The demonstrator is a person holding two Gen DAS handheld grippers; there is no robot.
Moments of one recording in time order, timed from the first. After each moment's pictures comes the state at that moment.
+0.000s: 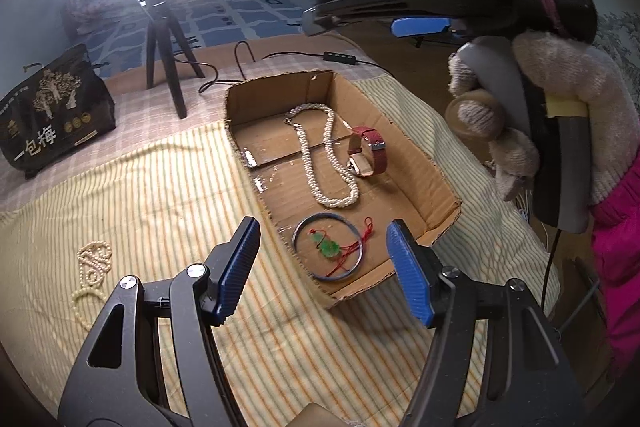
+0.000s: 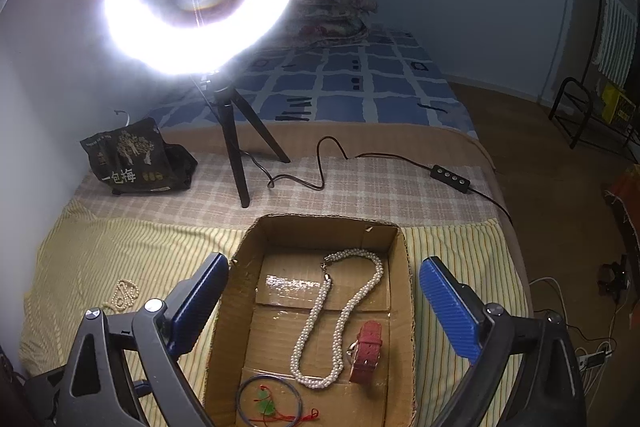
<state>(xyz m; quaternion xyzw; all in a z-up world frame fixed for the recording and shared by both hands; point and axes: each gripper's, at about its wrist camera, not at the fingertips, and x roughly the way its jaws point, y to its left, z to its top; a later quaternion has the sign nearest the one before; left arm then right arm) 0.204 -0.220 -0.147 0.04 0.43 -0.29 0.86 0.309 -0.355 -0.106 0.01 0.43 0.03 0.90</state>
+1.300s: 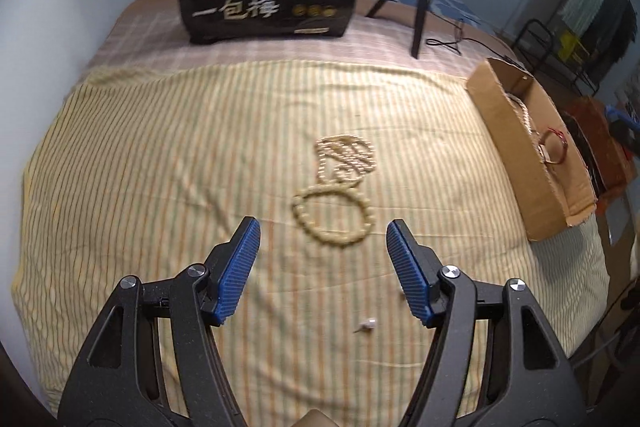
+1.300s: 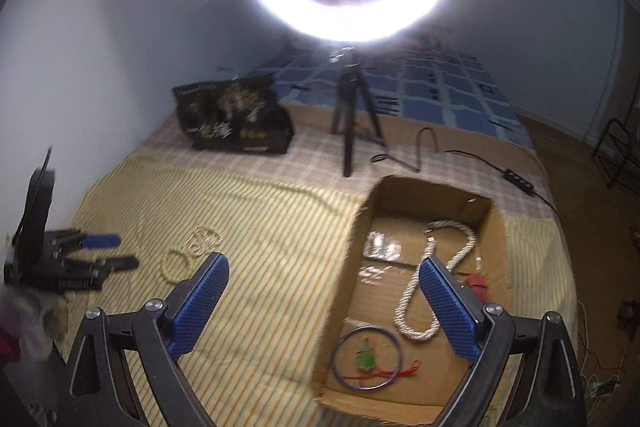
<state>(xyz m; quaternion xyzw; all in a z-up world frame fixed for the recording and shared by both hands) 0.227 0.020 -0.202 -0.04 0.51 -0.10 0.86 0.227 -0.254 -0.121 -0.04 0.40 0.14 0.91</state>
